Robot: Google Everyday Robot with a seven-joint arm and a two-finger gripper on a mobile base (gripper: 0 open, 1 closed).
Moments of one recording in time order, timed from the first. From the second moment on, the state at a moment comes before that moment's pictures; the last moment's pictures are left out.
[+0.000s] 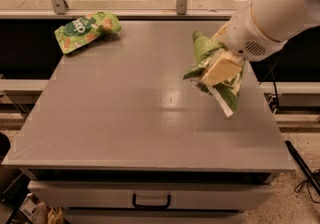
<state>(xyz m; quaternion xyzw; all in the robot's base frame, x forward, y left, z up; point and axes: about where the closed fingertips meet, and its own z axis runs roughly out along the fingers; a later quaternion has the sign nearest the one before) 0.509 -0.112 0.948 -0.60 0.75 0.02 0.29</state>
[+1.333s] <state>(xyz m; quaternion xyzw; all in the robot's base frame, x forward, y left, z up) 0.651 -0.071 1.026 -0.54 0.70 0.04 0.47</state>
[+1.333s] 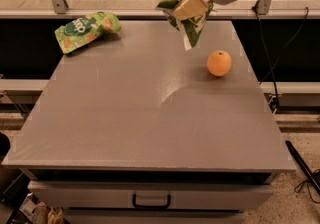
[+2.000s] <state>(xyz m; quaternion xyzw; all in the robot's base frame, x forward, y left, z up) 0.717 -0.035 1.007 -0.48 0.74 0.05 0.48</state>
